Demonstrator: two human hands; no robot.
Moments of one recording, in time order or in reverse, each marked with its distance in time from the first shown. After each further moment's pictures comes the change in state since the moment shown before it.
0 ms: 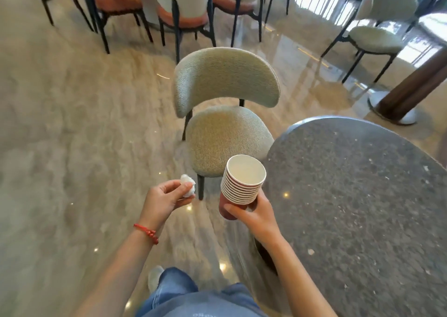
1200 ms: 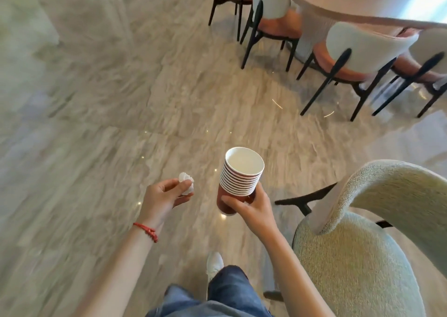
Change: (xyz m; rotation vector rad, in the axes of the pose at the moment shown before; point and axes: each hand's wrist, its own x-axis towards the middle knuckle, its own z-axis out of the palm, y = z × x) left_hand 0.297 0.185 -0.369 -0.220 0.615 0.065; right_hand 0.371 -0.132 0.463 -0.136 -0.559 -0.088
